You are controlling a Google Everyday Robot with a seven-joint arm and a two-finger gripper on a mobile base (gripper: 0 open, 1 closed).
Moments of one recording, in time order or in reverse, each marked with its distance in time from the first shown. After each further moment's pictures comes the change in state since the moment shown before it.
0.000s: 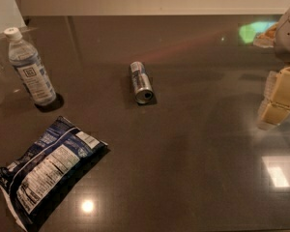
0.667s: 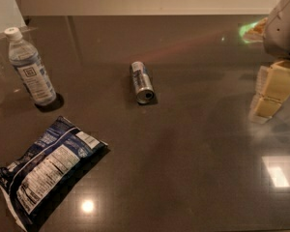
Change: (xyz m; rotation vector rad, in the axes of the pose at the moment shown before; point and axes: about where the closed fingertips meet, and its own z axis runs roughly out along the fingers) arm -0.017 -0.010 0.004 0.003 -0.024 -0.074
